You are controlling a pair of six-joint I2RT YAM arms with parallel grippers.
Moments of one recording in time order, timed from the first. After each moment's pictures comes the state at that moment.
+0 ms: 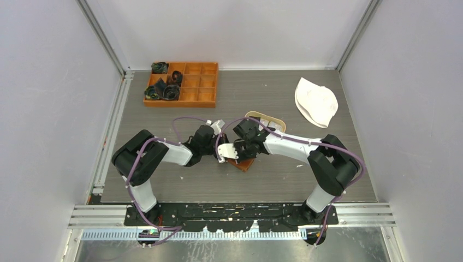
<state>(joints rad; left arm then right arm) -0.70 1.78 0.67 0.56 0.40 -0.86 0.79 1.64 0.98 -0.47 -0.23 -1.05</state>
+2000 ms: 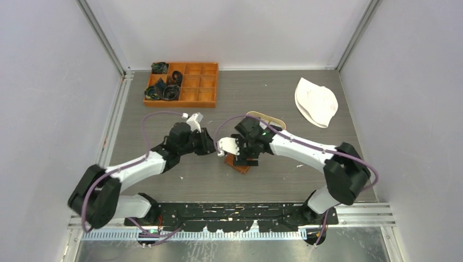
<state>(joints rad) -0.58 1.34 0.55 0.26 0.32 -0.72 0.83 1.56 1.02 -0.58 -0.12 -0.85</state>
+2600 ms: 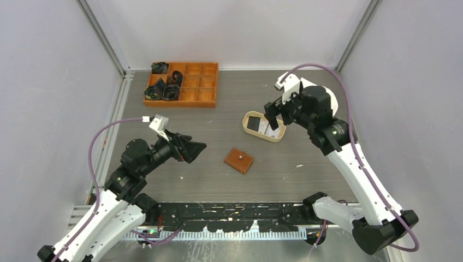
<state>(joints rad) -0.57 0.55 0.57 -0.13 0.21 -0.53 0.41 1.04 1.17 -0.57 -0.09 -0.24</state>
